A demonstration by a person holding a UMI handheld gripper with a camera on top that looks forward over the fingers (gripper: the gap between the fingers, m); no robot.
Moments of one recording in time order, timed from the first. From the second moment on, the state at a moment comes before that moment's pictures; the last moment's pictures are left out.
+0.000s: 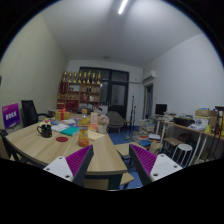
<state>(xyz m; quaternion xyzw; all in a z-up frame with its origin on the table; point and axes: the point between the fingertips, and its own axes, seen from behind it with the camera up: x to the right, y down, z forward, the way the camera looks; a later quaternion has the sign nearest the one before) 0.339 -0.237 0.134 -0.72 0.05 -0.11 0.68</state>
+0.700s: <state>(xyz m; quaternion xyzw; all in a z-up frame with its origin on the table) 0.242 -0.030 0.128 -0.70 -0.03 -0.05 0.71</state>
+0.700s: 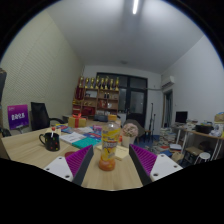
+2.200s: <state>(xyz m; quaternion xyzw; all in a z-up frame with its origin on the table) 0.014 0.163 0.190 -0.19 -0.63 -0.68 0.32</state>
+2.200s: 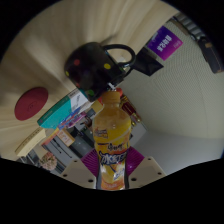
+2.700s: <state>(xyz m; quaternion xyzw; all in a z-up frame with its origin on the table) 0.051 0.176 0.223 -0.58 -0.35 -0.35 0.65</state>
